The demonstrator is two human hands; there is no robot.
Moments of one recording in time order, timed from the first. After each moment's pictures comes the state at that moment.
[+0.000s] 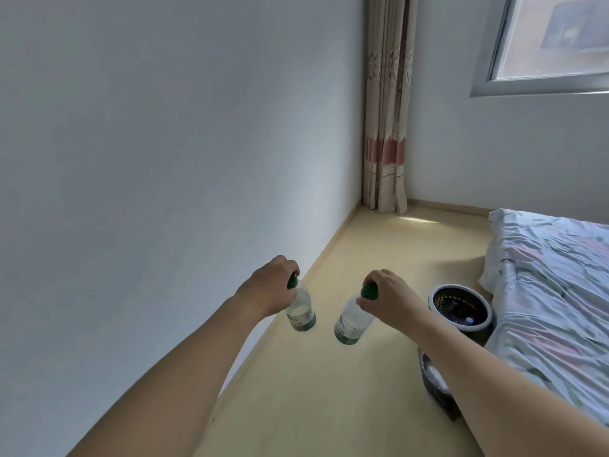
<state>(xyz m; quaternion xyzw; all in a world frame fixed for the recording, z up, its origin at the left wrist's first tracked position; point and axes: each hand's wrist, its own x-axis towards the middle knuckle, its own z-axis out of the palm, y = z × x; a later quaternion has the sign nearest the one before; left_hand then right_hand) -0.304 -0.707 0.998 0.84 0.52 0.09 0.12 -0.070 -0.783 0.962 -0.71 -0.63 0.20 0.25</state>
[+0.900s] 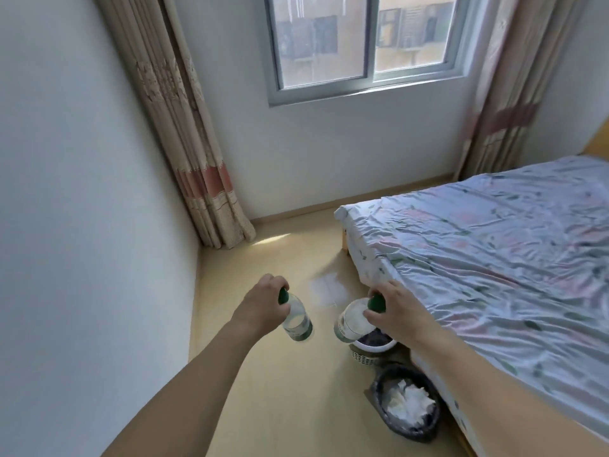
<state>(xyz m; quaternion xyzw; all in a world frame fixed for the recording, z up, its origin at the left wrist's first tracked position) -0.008 -0.246 0.952 0.95 0.22 0.06 0.20 0.112 -0.481 0.952 -0.90 -0.33 0.11 0.27</state>
